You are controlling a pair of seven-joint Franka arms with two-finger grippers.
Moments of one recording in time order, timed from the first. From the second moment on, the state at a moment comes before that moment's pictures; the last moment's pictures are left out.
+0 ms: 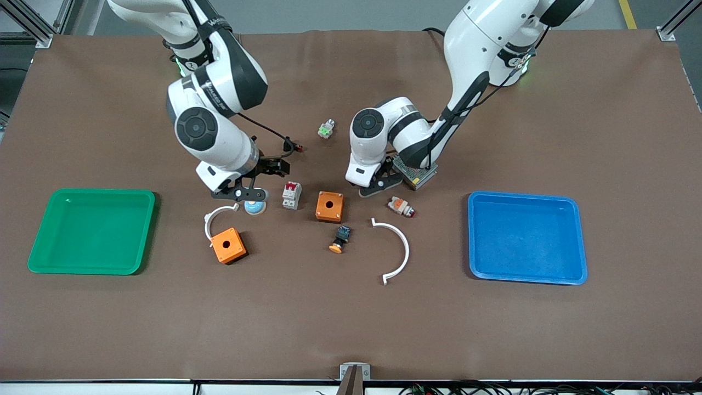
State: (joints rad) left arm -0.52 0.67 -0.35 -1.79 0.29 2.36 -1.40; right arm 0.45 0.25 0.06 -1.90 0.15 2.02 0.52
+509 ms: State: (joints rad) left arm -0.51 0.67 -0.35 -1.78 0.29 2.36 -1.41; right arm 0.51 0.27 0.06 -2.05 0.15 2.25 0.56
